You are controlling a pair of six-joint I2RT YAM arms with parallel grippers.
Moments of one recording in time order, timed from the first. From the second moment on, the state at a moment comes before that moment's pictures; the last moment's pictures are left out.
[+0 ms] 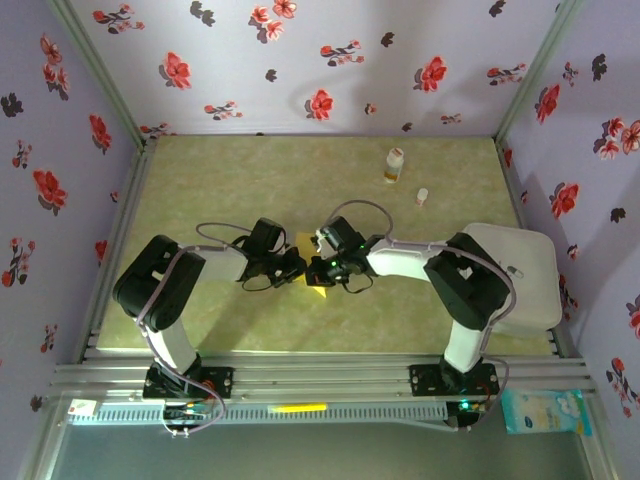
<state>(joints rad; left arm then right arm) -0.60 1.75 0.75 0.06 0.48 -0.96 0.79 1.80 0.98 -0.20 -0.50 0.66</state>
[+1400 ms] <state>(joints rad) -0.60 1.77 0.76 0.06 0.49 -0.94 0.77 1.72 0.72 0.02 -0.56 0.70</state>
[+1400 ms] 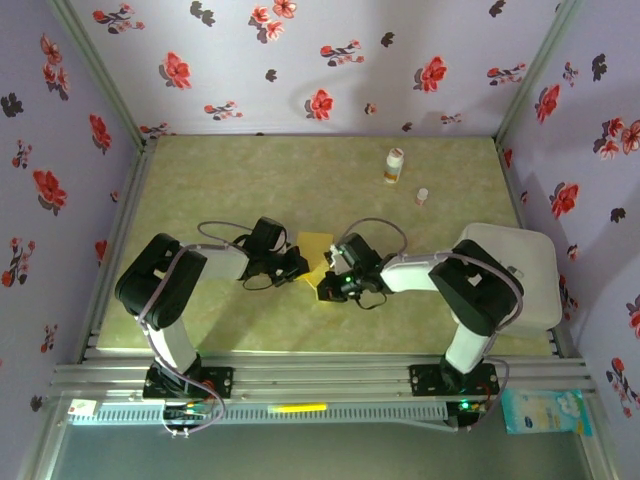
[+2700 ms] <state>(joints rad) -0.62 1.76 0.72 0.14 0.46 -1.04 0.71 1.80 0.85 -0.06 -0.58 0.80</state>
